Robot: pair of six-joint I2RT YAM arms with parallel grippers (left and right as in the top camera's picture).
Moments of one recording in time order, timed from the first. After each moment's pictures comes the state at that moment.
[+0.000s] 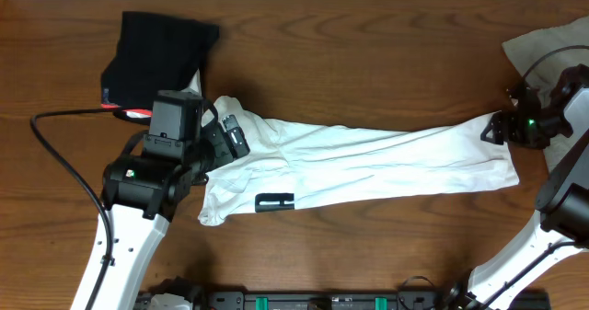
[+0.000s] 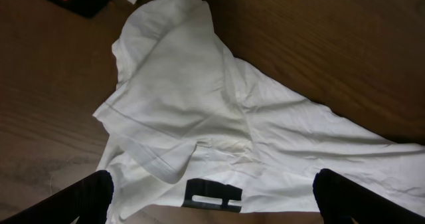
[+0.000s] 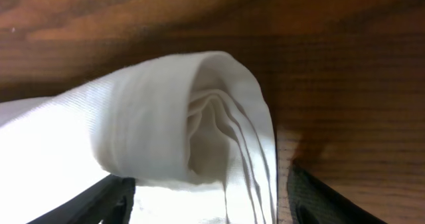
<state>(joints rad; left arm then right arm) -0.24 1.13 1.09 -0.95 0.04 -0.62 -0.51 2.10 1.47 -0.92 -0.27 -0.43</state>
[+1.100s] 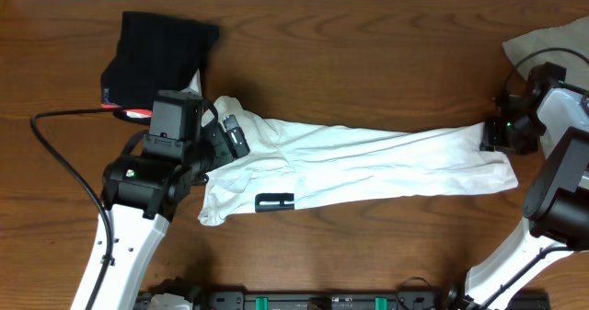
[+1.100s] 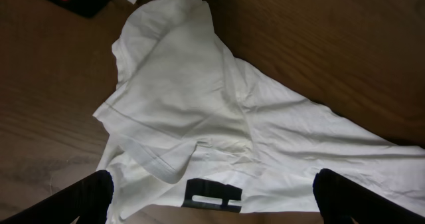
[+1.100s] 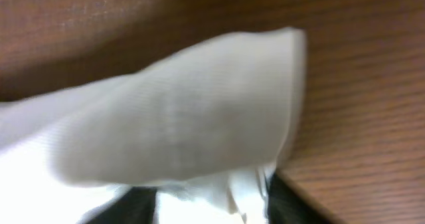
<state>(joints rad) -0.24 1.13 1.09 -0.95 0.04 -0.62 -0.39 2.05 1.35 -0.89 -0.03 -0.23</state>
